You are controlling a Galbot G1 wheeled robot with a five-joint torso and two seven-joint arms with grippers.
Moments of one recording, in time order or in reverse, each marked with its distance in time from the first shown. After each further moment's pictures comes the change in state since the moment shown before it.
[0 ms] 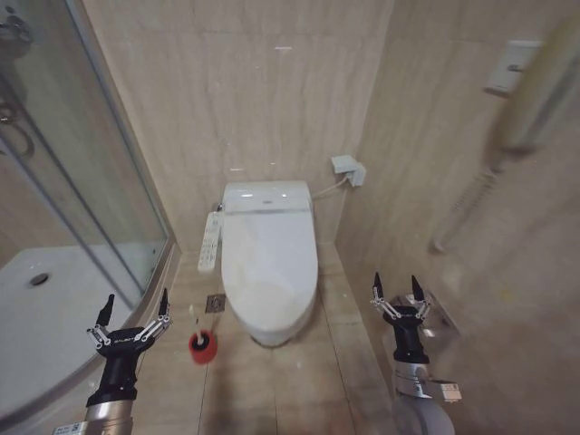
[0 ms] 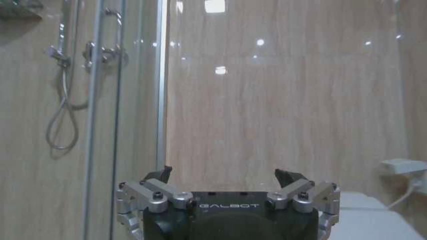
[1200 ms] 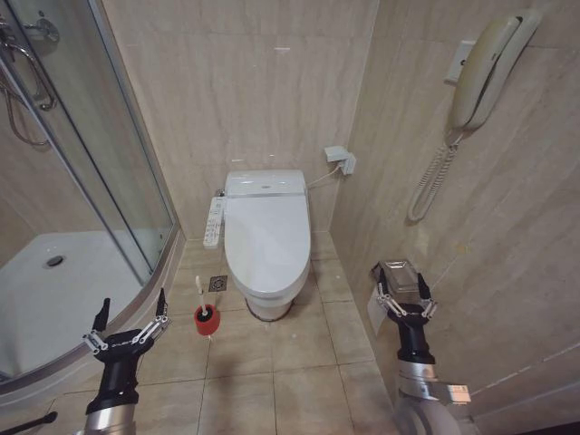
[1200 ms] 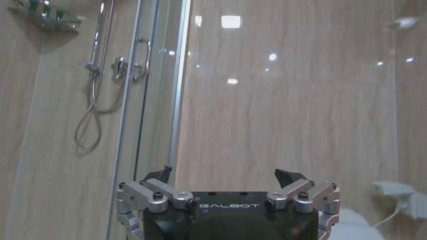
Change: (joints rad) left arm 0.048 -0.048 0.010 -0.082 -0.013 -0.020 -0.022; right arm -0.094 -0.033 -0.027 0.197 -0.017 -0.108 0.093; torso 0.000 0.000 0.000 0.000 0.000
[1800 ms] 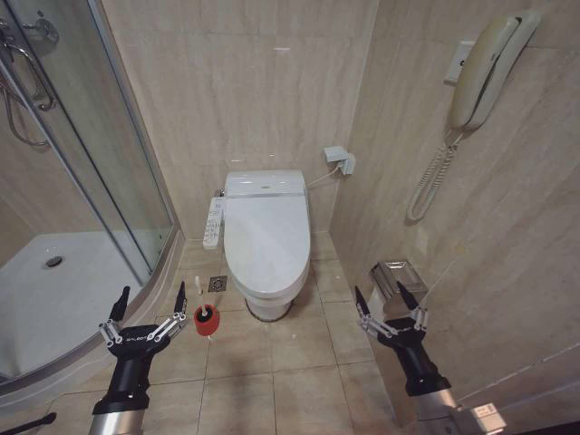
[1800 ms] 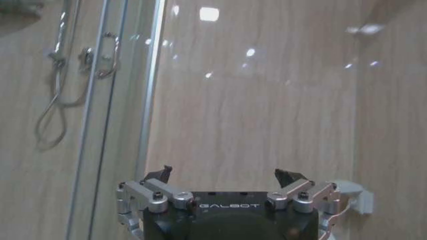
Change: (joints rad) left arm 0.057 0.119 0.102 -0.154 -0.004 0.113 -0.103; right arm -0.251 -0.179 -0.014 0.347 -0.082 -0.355 0.136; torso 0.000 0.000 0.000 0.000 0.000
